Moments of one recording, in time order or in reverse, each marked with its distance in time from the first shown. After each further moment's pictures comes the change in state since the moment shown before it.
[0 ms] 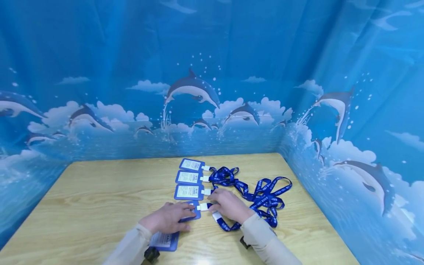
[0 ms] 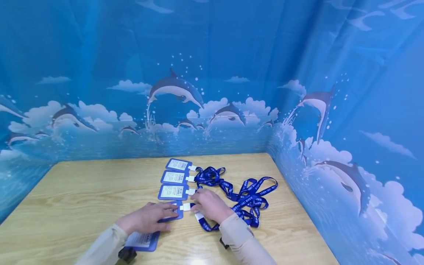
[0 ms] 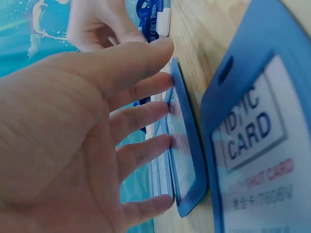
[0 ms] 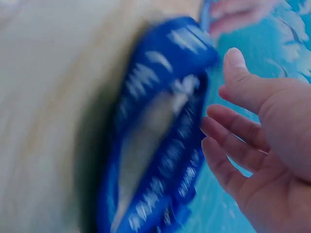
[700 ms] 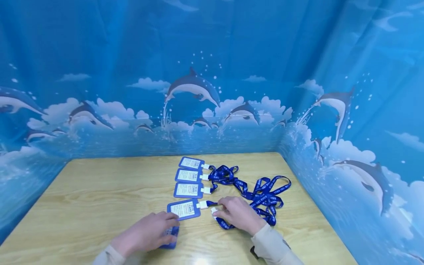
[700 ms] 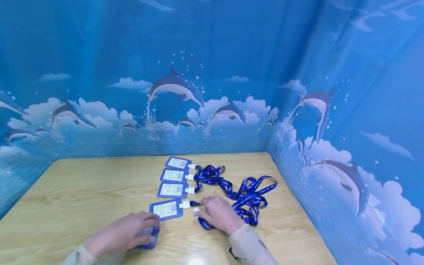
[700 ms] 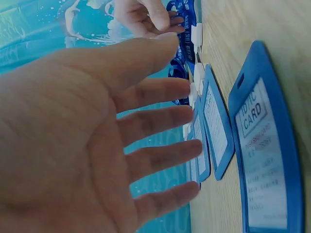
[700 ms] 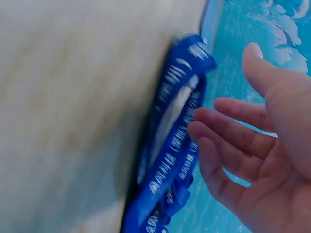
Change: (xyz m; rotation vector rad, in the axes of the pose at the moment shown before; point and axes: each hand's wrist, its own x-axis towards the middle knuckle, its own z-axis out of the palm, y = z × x) left_hand -0.065 0.003 0.006 0.037 0.140 0.035; right_hand -0.041 0.002 -0.002 0.016 0.094 0.014
